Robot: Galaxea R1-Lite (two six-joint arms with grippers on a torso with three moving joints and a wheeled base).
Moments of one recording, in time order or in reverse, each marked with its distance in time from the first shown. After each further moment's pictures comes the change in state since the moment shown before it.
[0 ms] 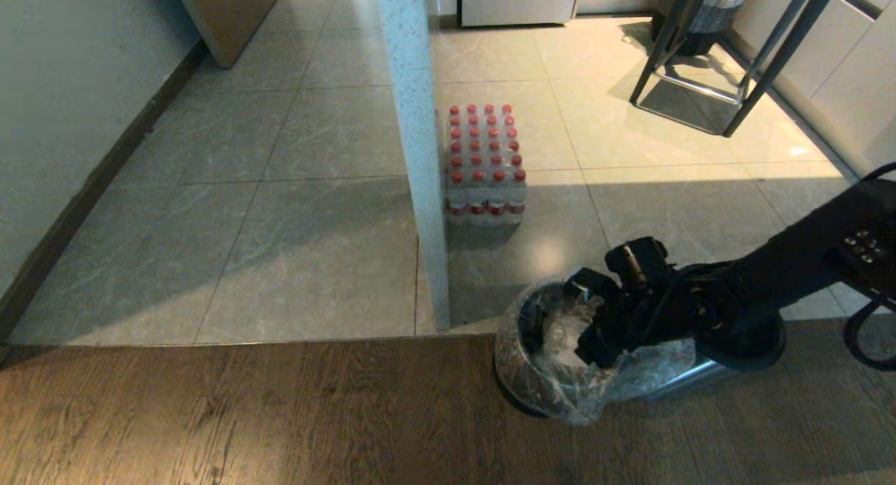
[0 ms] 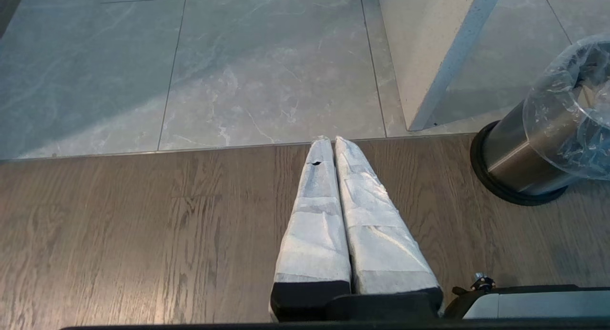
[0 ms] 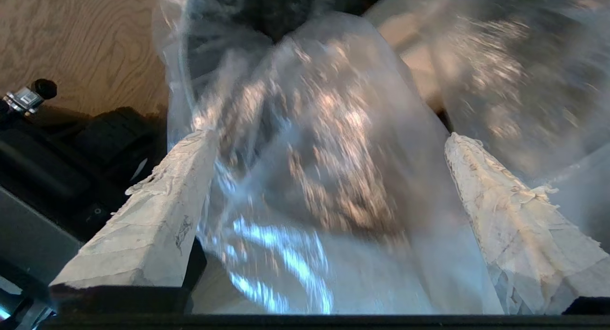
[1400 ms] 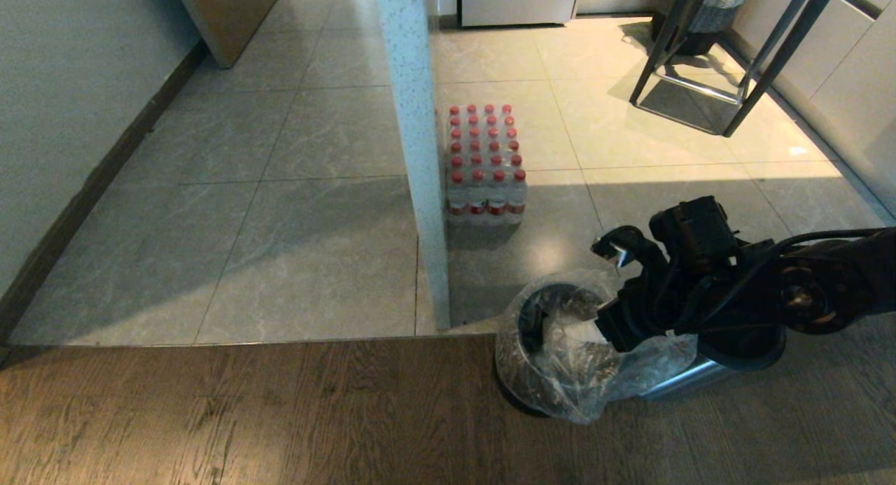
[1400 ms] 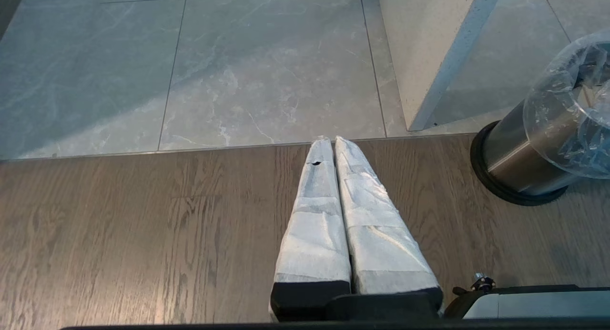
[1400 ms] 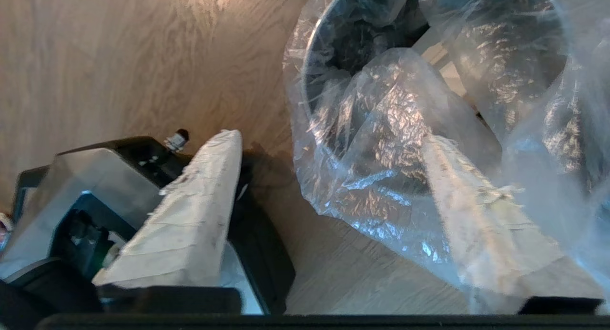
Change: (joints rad) left arm 0.000 0.000 0.000 -0.001 0.000 0.000; right arm 0.054 -0.319 0.100 0.101 0.091 0.254
